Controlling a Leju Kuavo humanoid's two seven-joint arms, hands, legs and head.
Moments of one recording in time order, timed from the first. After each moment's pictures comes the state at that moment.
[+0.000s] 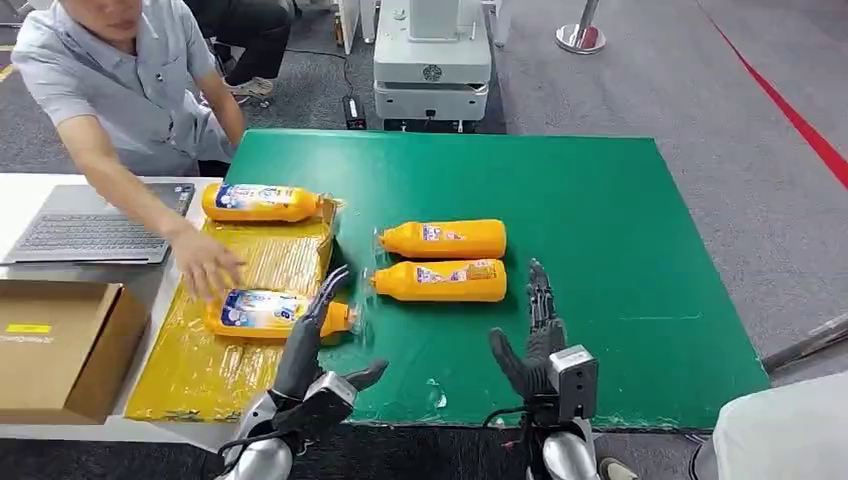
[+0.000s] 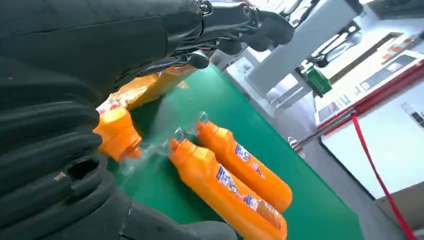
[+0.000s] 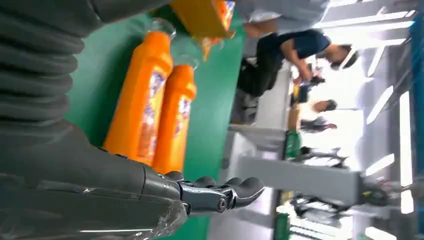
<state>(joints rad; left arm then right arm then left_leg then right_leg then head) -0.03 -0.01 -0.50 -1.48 -0.42 0.39 -0.37 0.00 0.13 0.25 -1.42 0.01 -0.04 -0.55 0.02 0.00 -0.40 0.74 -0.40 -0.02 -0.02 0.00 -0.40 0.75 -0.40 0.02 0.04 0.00</state>
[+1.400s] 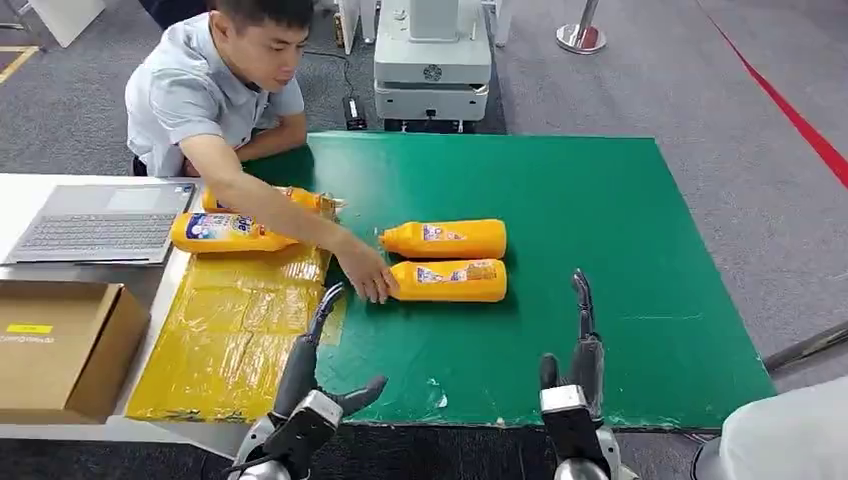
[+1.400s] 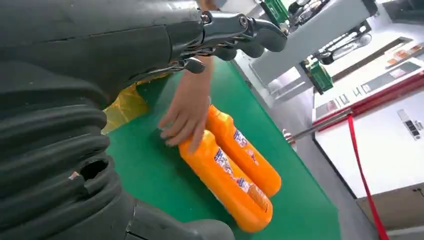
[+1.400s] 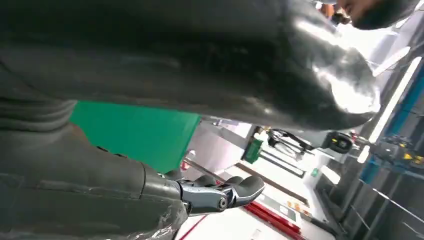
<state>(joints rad) 0.07 -0.03 -0.49 -1.55 -0.37 0.39 -0.37 0.10 0.04 0.29 -1.57 0.30 -0.34 -0.58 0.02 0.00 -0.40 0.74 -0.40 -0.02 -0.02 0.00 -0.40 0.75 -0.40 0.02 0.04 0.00</state>
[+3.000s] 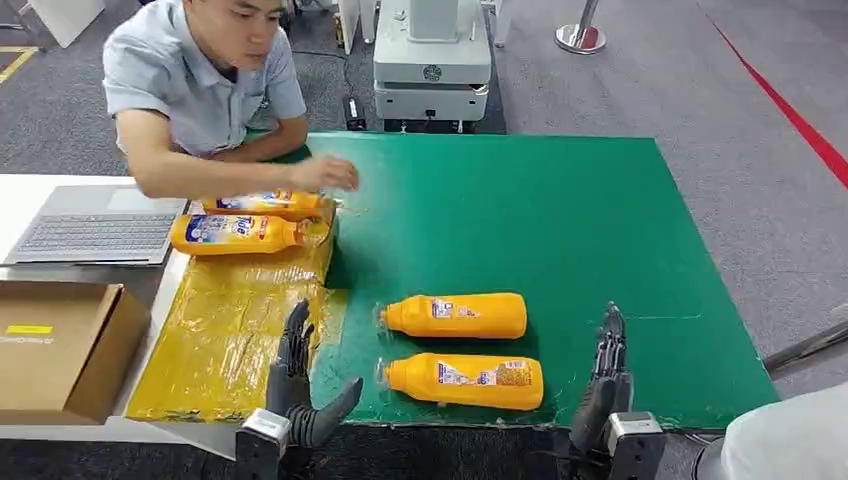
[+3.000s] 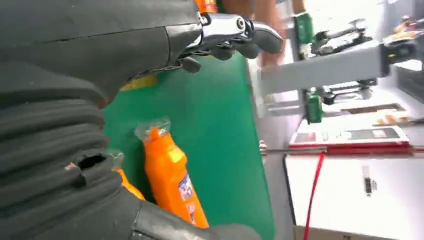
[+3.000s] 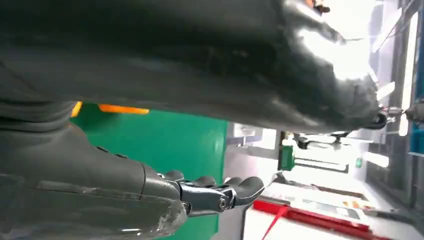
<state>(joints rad) 0.14 -0.05 -0.56 -1.56 0.01 0.56 -0.55 0.24 0.09 0.21 -1.66 -0.01 -0.22 -0.60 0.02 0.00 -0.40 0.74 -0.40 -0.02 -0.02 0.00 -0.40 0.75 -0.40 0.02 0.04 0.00</state>
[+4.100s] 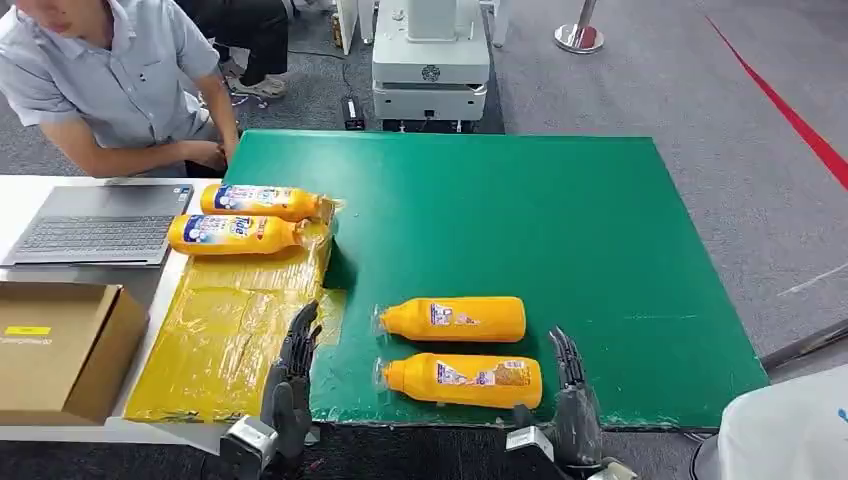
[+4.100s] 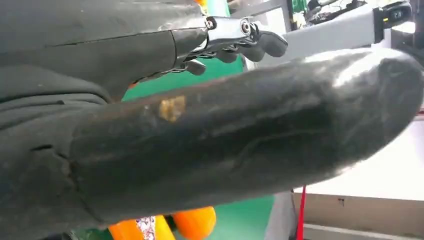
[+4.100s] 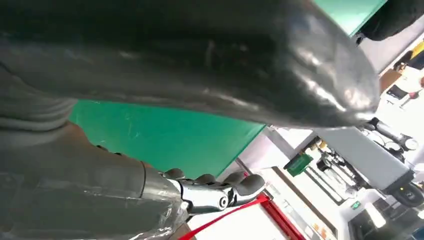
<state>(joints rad) 0.16 -0.01 -0.52 -1.62 0.03 0.36 -0.54 0.18 -0.04 0.32 -1.38 0.51 -0.48 -0.51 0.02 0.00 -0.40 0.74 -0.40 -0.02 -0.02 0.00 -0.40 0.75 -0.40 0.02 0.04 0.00</state>
